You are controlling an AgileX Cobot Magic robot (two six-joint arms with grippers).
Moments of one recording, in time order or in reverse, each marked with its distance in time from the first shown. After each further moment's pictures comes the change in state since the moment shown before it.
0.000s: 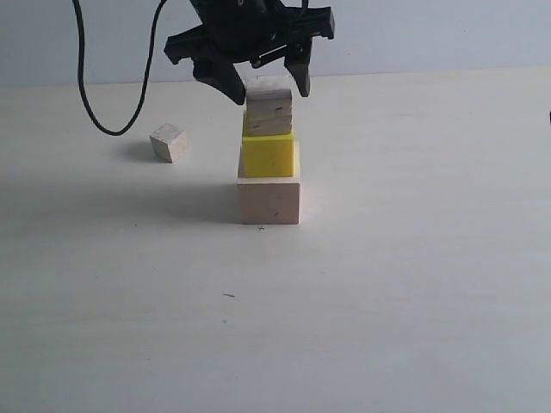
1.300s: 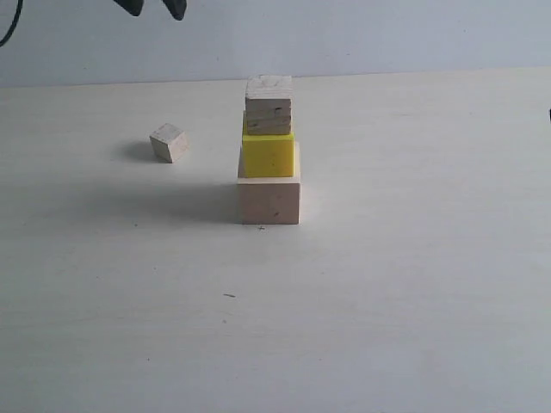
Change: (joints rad) left arm 0.148 -0.167 0.018 0.244 0.032 0.177; right arm 0.000 0.000 0.000 0.002 -0.002 0.000
